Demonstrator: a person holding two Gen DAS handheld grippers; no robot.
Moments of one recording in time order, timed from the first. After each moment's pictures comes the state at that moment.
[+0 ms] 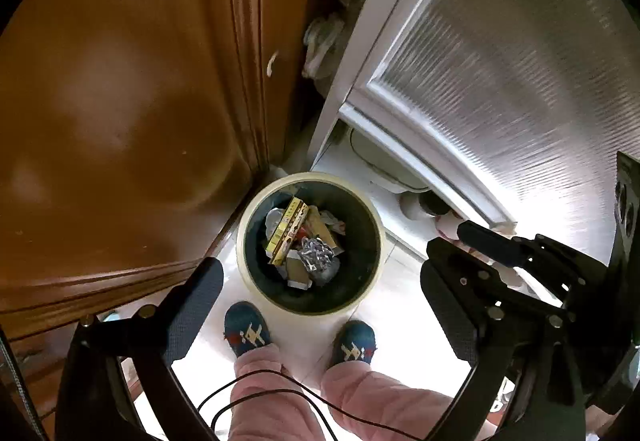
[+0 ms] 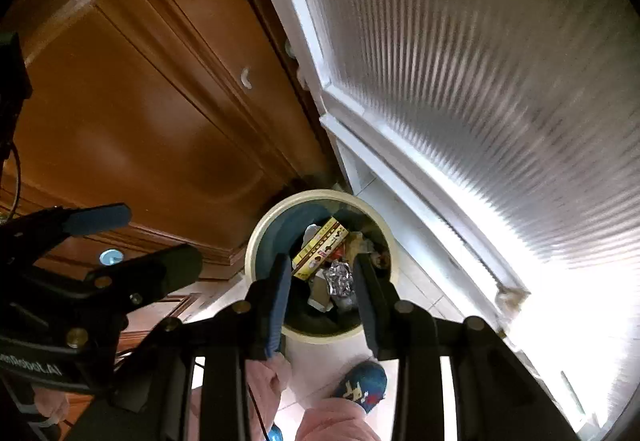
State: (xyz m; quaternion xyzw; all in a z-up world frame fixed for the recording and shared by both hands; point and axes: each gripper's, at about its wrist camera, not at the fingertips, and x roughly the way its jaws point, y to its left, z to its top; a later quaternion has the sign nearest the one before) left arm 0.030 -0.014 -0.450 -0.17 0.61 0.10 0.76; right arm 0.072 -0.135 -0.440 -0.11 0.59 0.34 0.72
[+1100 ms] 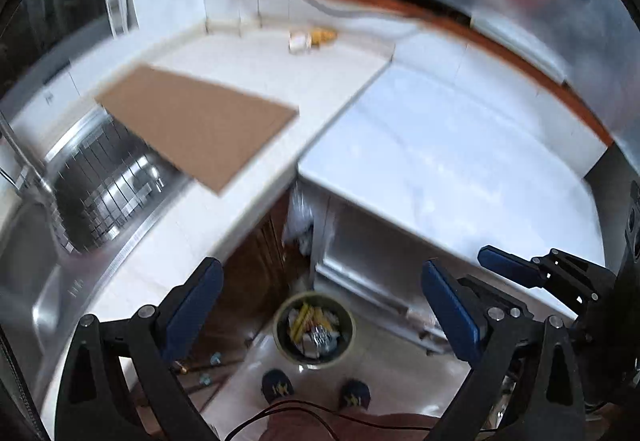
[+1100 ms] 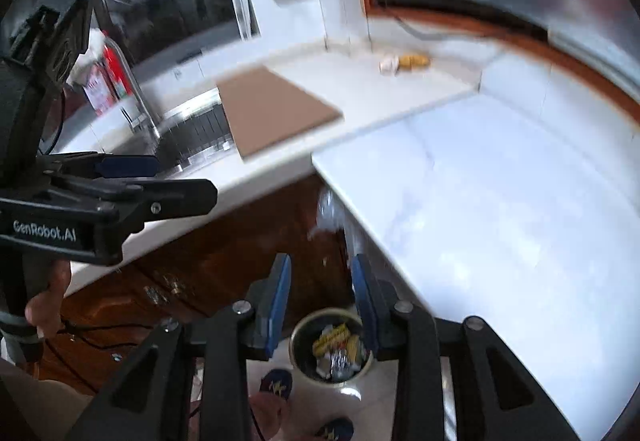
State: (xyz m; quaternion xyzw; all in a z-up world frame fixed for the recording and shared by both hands) left arm 0.013 -0.068 -0.079 -0.08 0.45 0.14 0.88; right arm 0.053 -0.216 -0.085 -0.10 0.38 0.46 0.80
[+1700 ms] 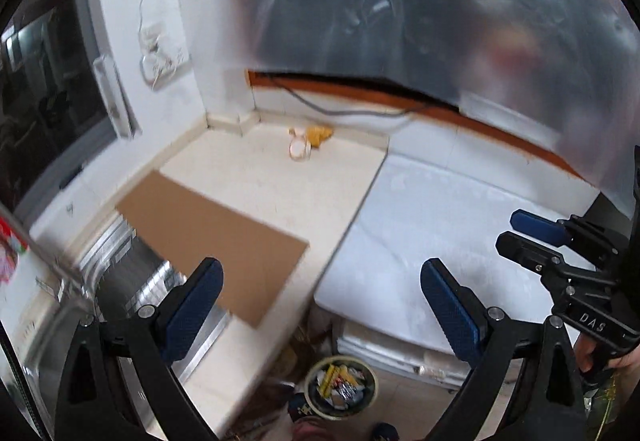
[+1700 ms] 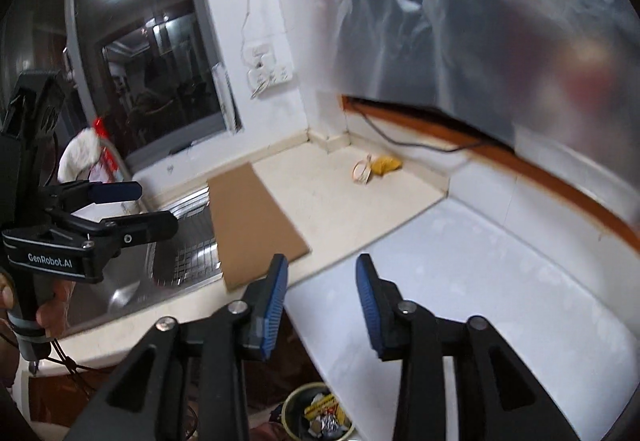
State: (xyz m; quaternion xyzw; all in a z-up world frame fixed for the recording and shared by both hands) left arm 0.088 -0.056 0.064 0.00 0.39 0.14 0.91; right arm 0.151 -0.217 0.039 -0.04 0.31 0.45 0.84
